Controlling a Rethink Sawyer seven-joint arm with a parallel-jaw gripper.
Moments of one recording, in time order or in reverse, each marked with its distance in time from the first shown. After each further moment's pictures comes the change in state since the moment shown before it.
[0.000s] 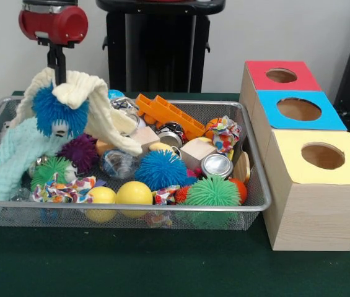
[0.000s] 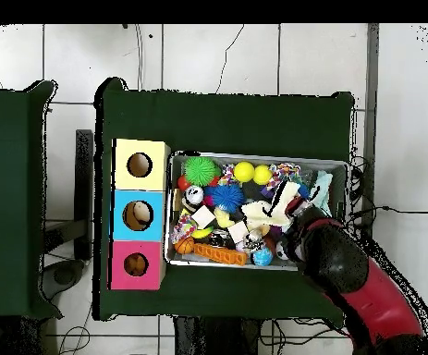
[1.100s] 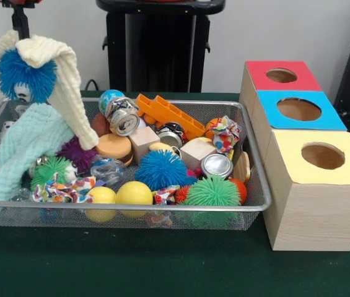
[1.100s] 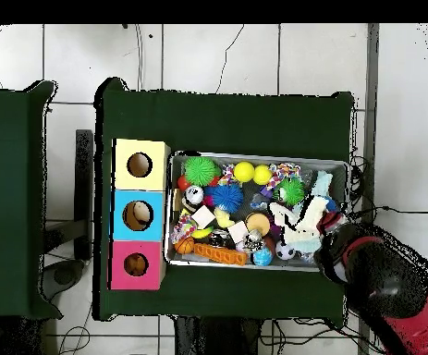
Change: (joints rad) arm -0.125 -0.106 0.019 0.000 -0.001 0.187 0.000
